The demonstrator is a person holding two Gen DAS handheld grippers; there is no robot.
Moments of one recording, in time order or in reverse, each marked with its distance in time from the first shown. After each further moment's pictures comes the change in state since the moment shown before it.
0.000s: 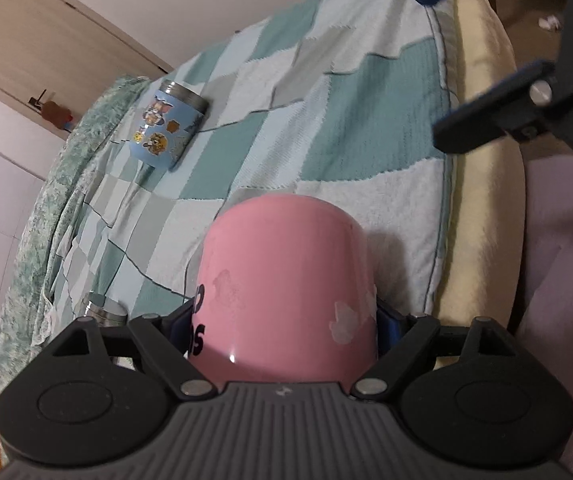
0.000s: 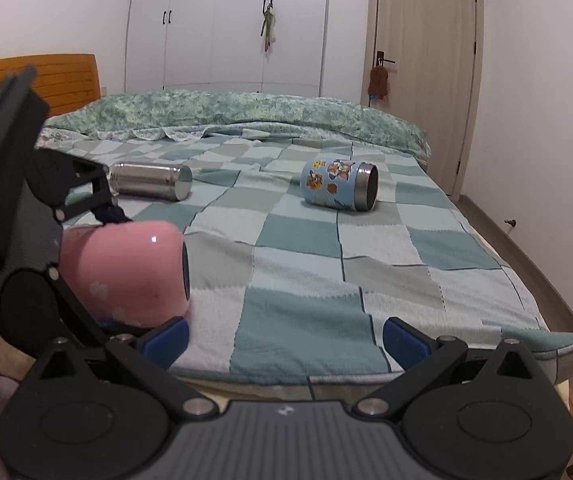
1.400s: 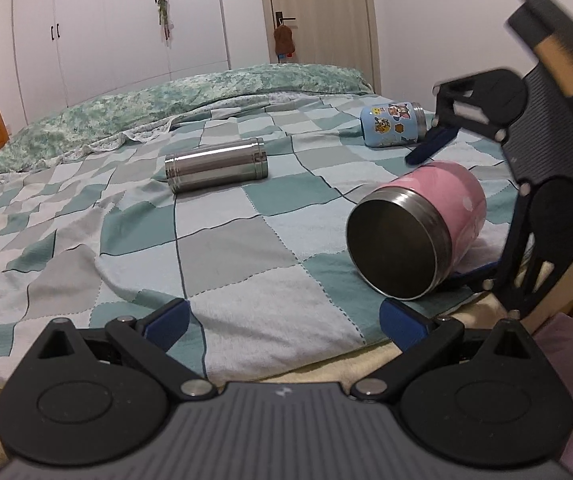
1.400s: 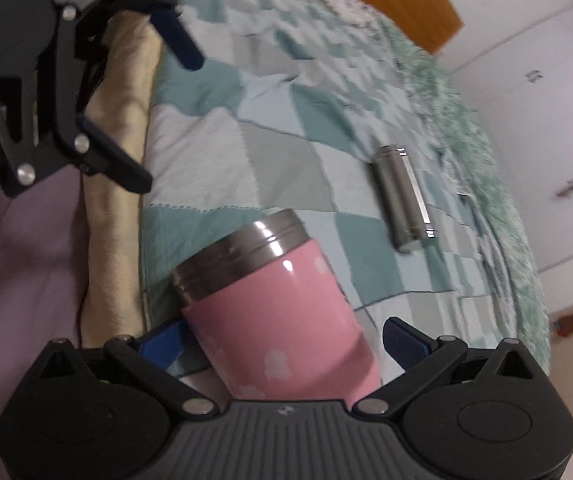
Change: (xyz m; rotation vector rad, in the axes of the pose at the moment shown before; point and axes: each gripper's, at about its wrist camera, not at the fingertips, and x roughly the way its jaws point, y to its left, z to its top) left arm -0.101 0.026 -0.162 -0.910 -0.151 0.179; right arm 0.074 0.160 0.041 -1.169 0.123 0.347
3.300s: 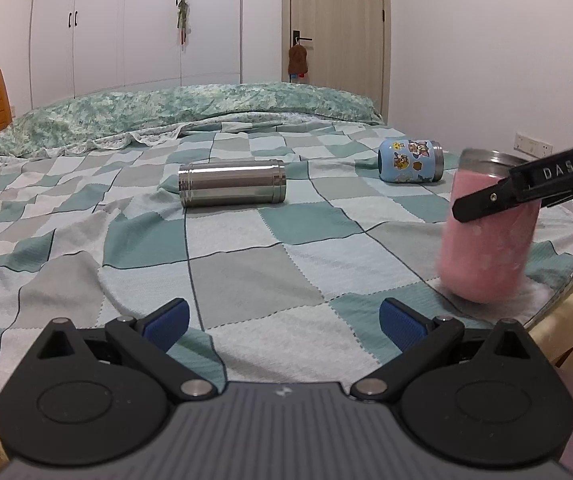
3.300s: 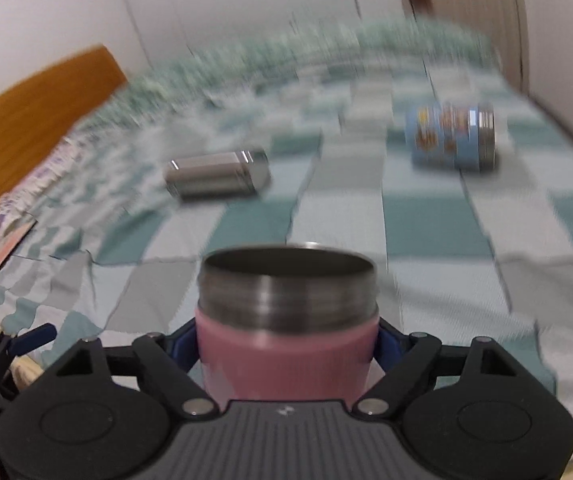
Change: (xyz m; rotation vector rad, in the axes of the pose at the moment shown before) left arm 0.013 0.032 0.013 -0.110 -0.062 -0.040; right arm -0.033 -0.069 -0.080 1.322 -0.189 -0.017
